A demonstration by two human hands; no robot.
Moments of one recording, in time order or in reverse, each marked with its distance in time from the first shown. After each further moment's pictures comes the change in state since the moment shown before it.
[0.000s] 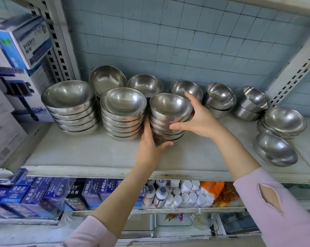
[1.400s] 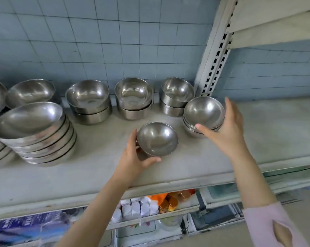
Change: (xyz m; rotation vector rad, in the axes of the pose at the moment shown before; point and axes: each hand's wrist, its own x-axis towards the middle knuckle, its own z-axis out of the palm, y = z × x) left_hand -0.009 0.068 0.238 0.051 -0.303 -0.018; right_hand -0.054 0.276 -0.215 -0.149 0.585 0.109
